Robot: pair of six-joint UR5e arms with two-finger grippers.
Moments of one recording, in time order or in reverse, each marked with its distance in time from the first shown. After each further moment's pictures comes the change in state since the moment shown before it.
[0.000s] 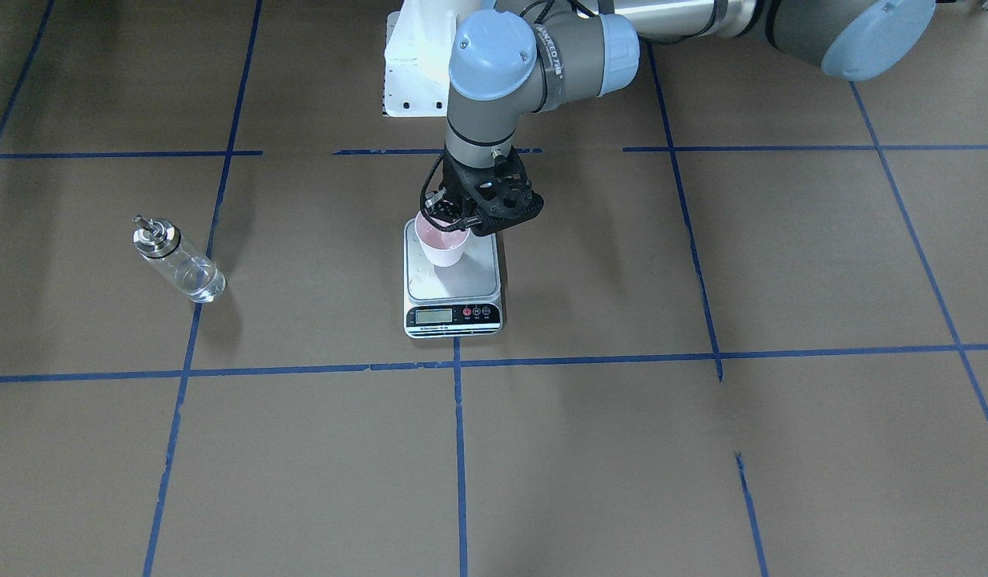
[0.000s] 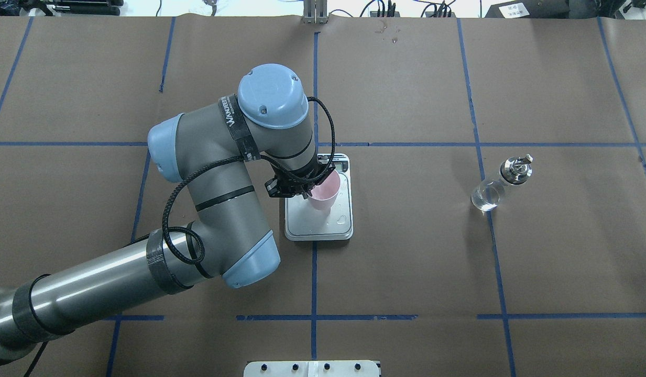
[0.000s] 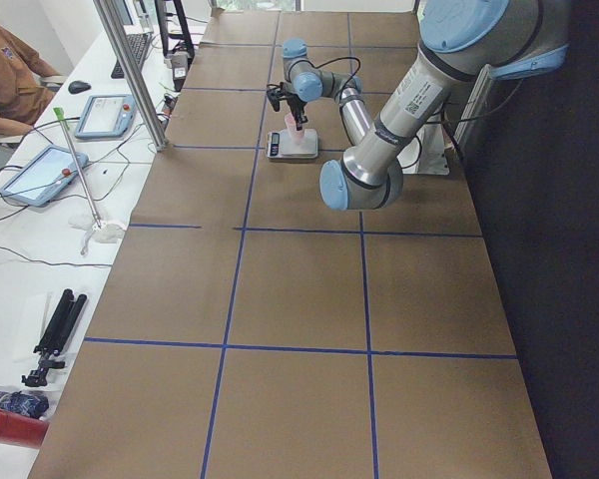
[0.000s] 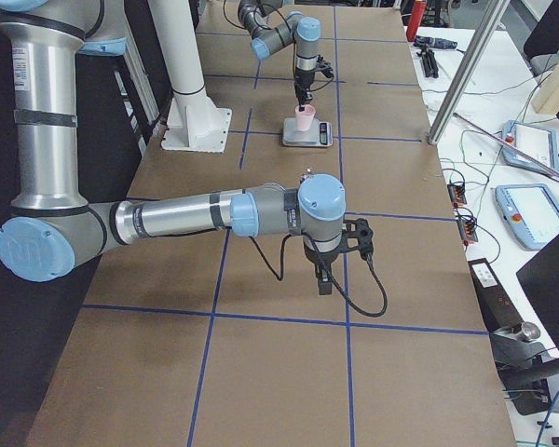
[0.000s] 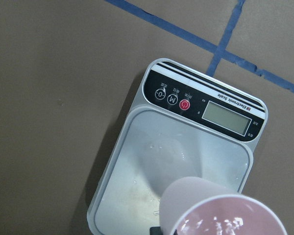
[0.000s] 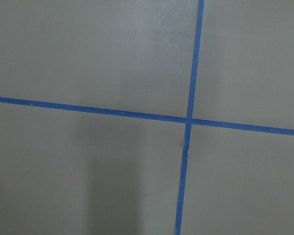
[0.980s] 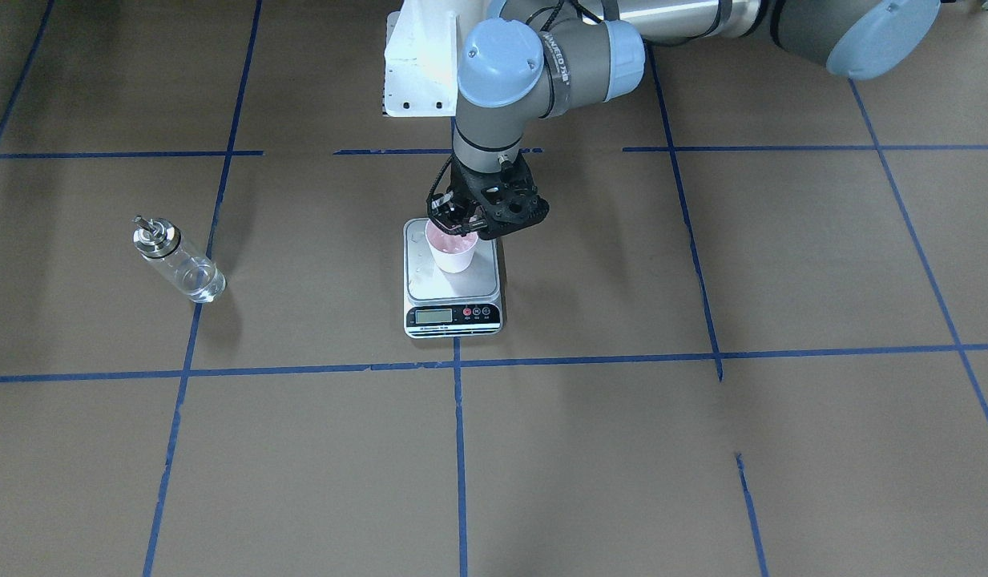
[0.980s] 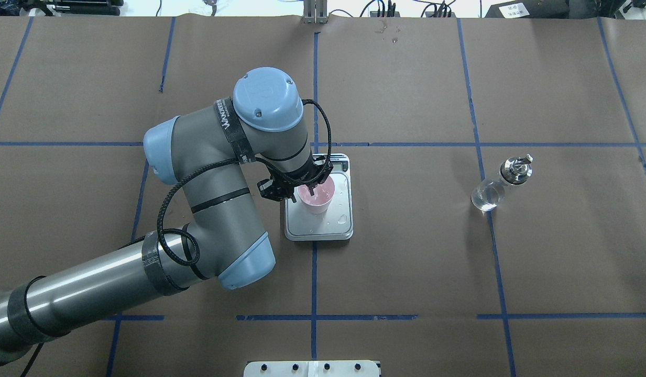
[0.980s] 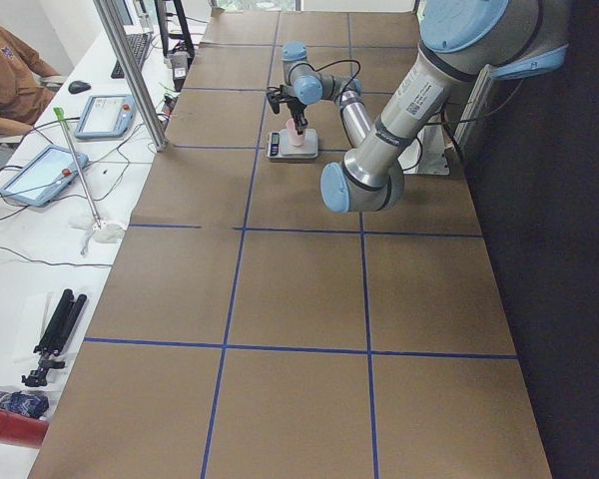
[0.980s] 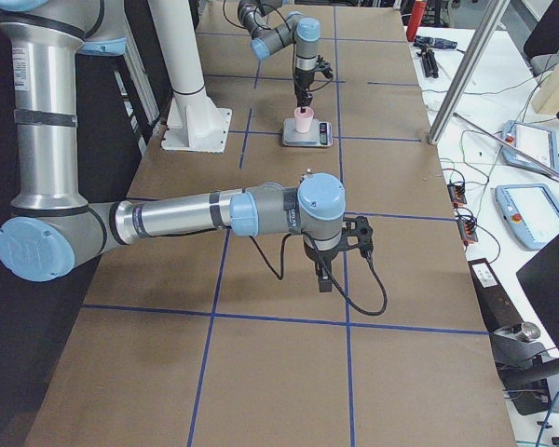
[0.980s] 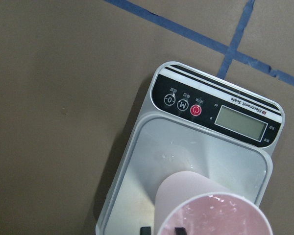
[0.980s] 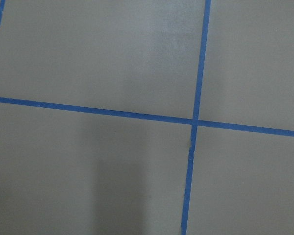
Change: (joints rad) left arm -0.001 0.015 -0.017 -0.001 0.005 0.030; right arm 0.000 0.001 0.004 0.002 0.014 0.003
